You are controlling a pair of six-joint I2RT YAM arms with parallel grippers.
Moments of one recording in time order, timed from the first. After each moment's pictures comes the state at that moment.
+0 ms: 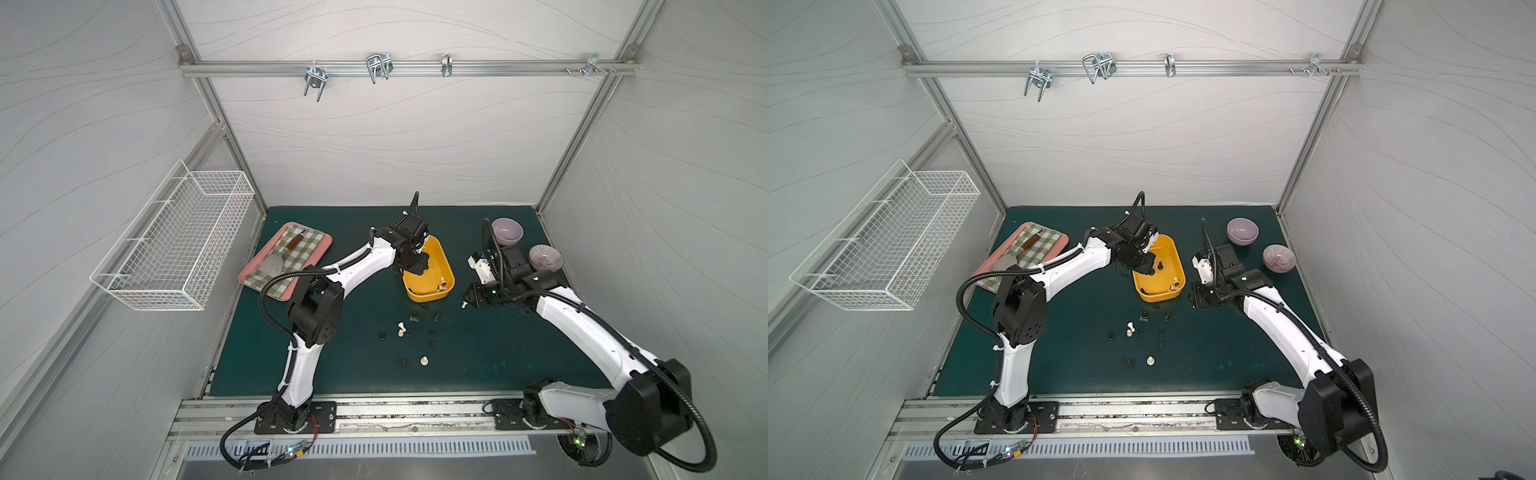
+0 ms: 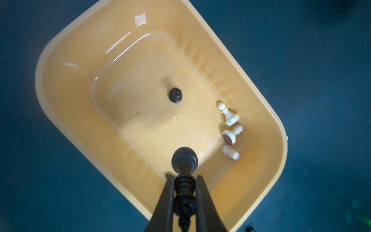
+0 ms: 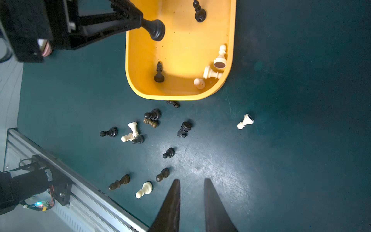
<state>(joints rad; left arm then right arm) -0.66 2.08 1.79 -0.78 0.08 -0.17 0.42 1.22 0.96 -0.78 -0.30 0.22</state>
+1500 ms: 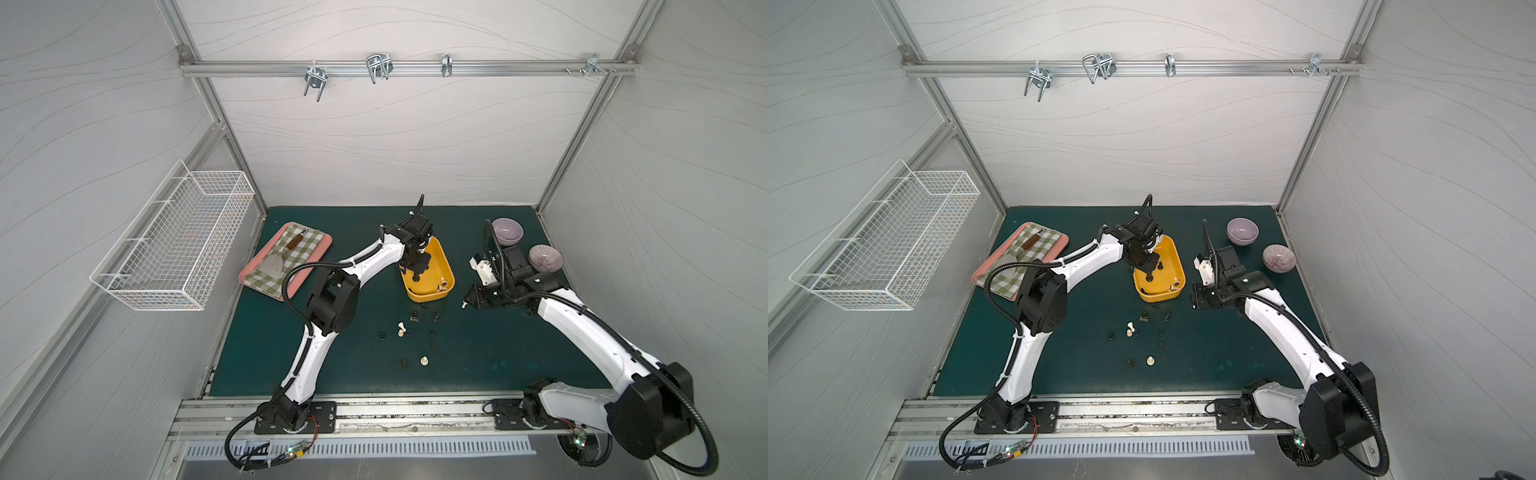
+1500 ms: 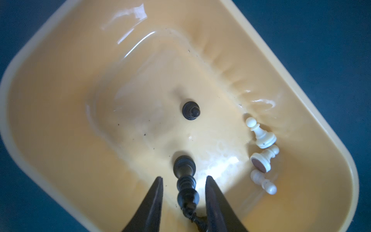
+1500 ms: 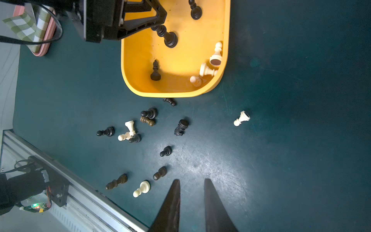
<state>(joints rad) -0.64 2.26 1.97 -0.86 0.04 -0.11 0.41 1.20 0.95 -0.79 -0.29 0.22</state>
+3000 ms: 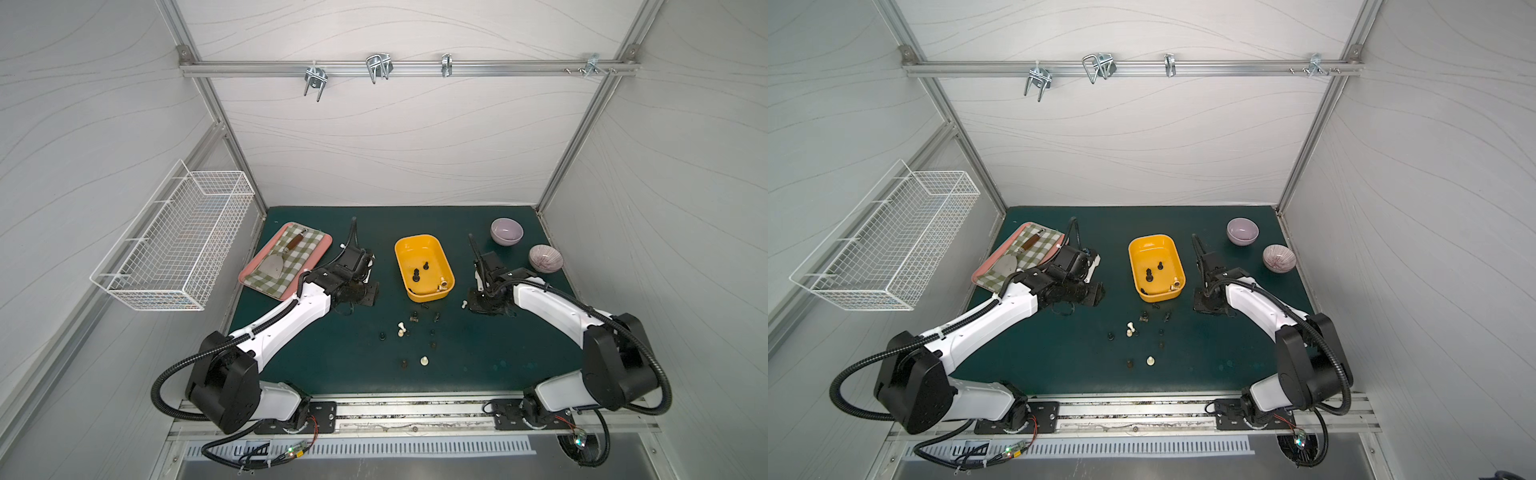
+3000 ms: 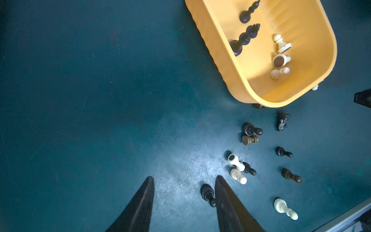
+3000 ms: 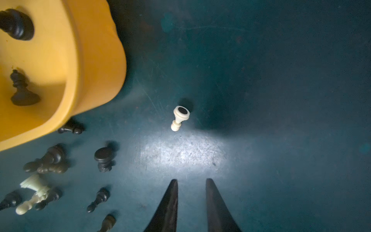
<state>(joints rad) -0.52 1.36 1.00 -0.67 0.02 -0.30 0.44 1.46 0.91 -0.73 -0.02 0.47</state>
